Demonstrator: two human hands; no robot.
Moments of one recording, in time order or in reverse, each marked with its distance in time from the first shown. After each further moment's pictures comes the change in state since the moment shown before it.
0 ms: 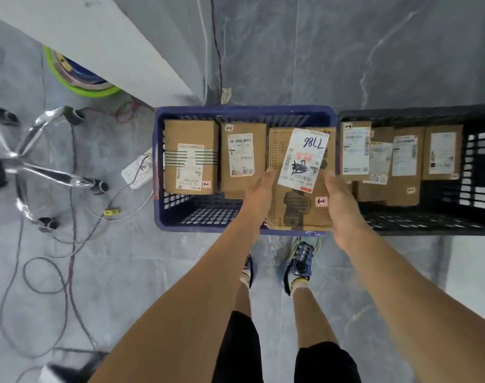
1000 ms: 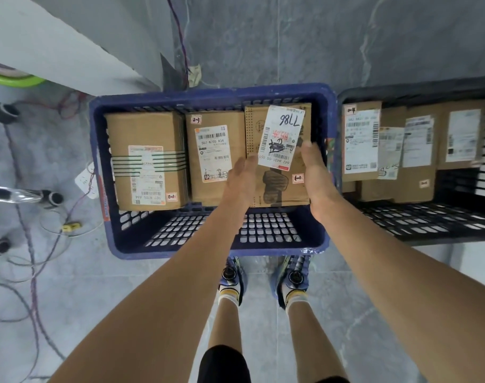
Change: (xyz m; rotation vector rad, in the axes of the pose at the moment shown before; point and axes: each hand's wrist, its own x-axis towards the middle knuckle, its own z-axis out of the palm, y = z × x) left_hand 0.109 0.020 0.025 0.135 0.048 0.114; right_hand 0.123 -0.005 0.031 0.038 -0.063 -0.067
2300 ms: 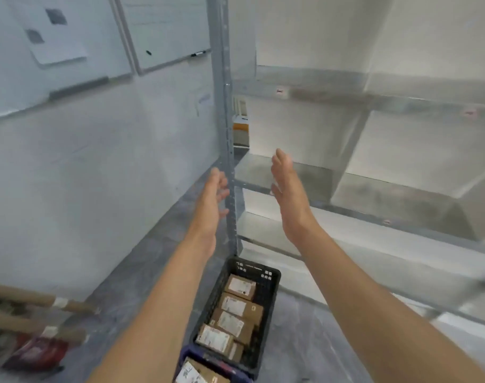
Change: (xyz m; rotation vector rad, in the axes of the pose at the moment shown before) left_hand -0.752 0.299 0.065 0.342 -0.909 1.096; right_hand -0.752 -0.226 -0.267 0.764 0.912 -1.101
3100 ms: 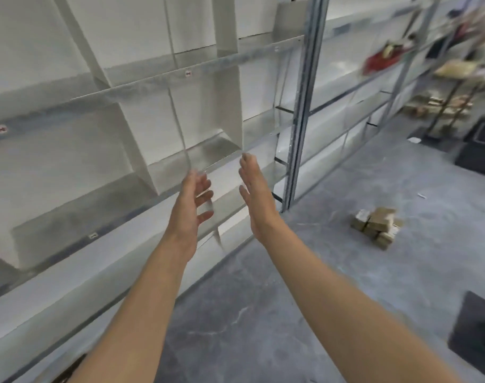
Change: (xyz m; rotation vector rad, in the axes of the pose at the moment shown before) left_hand -0.271 -0.061 0.487 0.132 -1.095 -0.130; right_hand -0.313 -0.086 -0.456 -0.032 1.032 -0.096
